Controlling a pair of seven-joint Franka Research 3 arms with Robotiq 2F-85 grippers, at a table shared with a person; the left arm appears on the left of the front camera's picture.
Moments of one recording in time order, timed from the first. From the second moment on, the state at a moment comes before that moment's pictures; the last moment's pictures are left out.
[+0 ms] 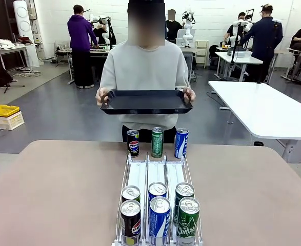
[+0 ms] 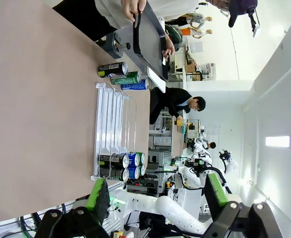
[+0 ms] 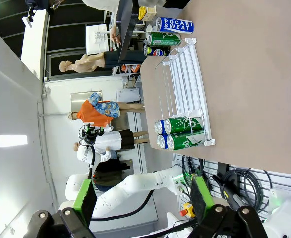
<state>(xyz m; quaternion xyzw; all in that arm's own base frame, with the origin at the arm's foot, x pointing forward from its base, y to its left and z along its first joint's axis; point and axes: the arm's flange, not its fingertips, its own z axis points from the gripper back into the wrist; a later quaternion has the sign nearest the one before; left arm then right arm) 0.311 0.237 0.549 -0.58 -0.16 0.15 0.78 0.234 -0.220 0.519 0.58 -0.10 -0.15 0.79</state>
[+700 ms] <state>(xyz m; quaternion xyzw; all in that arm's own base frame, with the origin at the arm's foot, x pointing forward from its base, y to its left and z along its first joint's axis) 0.311 0.237 0.549 -0.58 -0.16 0.15 0.78 0.234 -0.220 0.519 0.58 -0.10 -0.15 0.79</state>
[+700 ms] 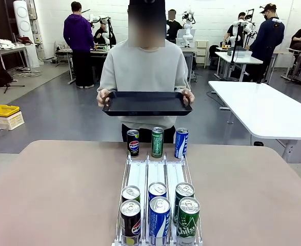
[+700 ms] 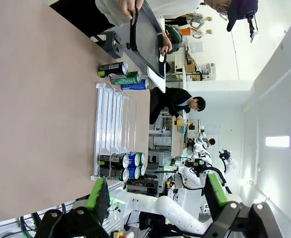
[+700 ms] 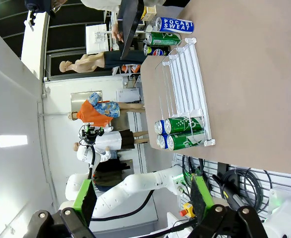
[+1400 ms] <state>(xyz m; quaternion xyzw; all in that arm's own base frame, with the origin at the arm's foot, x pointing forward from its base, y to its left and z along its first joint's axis) 0.311 0.237 0.549 -0.58 -0.16 0.15 0.78 0.234 -0.220 0.519 0.58 -0.10 -0.15 0.79</state>
